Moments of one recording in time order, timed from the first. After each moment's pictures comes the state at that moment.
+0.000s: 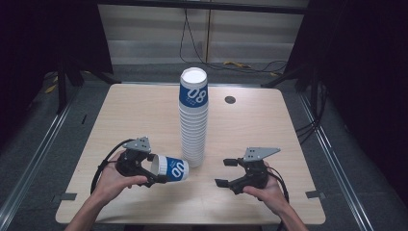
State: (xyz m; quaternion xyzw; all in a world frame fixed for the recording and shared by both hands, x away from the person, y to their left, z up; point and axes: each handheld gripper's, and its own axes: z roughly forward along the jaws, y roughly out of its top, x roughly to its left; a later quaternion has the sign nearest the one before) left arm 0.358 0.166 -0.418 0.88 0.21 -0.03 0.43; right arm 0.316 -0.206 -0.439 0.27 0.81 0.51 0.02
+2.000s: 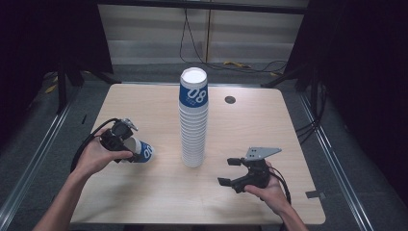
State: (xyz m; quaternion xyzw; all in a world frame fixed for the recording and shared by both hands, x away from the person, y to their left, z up) left arm 0.429 0.210 -0.417 0.93 0.32 0.04 0.20; right arm 0.319 -0.213 -0.445 0.30 0.81 0.50 0.04
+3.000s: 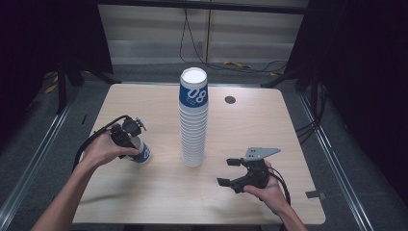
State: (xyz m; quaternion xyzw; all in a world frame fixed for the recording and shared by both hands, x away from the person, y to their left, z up) left arm 0.447 0.185 -0.420 0.95 0.29 0.06 0.10; right arm 0.319 -0.211 -0.447 0.30 0.81 0.50 0.03
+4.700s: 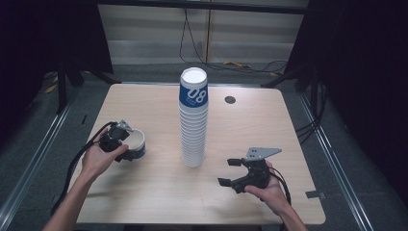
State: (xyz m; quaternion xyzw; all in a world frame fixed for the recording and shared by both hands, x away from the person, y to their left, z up) left arm 0.438 0.228 -0.456 0.90 0.34 0.10 0.26; right arm 0.318 -0.213 -0.446 0.30 0.81 0.50 0.03
